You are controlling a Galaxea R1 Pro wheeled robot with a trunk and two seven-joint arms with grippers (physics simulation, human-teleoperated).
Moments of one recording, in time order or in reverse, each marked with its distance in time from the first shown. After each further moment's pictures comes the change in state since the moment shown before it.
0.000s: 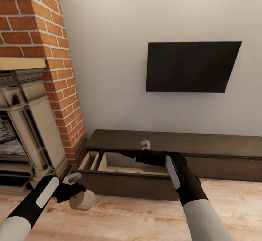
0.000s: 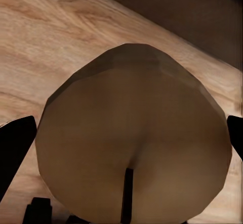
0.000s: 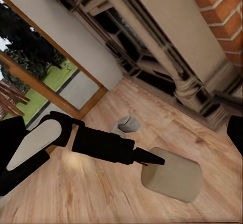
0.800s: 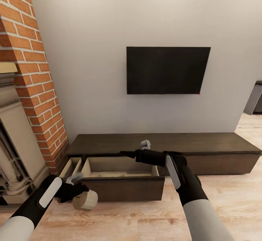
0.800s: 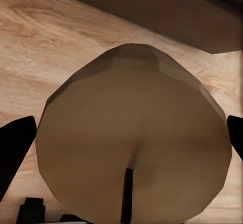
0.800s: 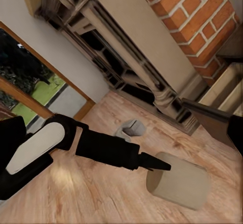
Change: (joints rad) left arm -0.001 -0.022 -0.007 -0.001 0.002 0.006 0.000; right arm 0.000 0.000 -0.002 -0.008 -0.006 0.010 -0.002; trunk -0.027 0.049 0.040
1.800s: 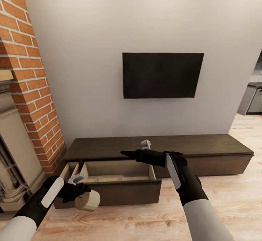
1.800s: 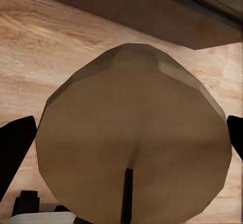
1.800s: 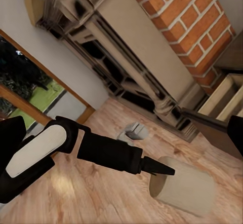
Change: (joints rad) left arm 0.000 -0.018 -0.001 0.003 0.003 0.000 0.001; right arm 0.000 -0.001 -0.003 0.005 -0.002 -0.006 0.005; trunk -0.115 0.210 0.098
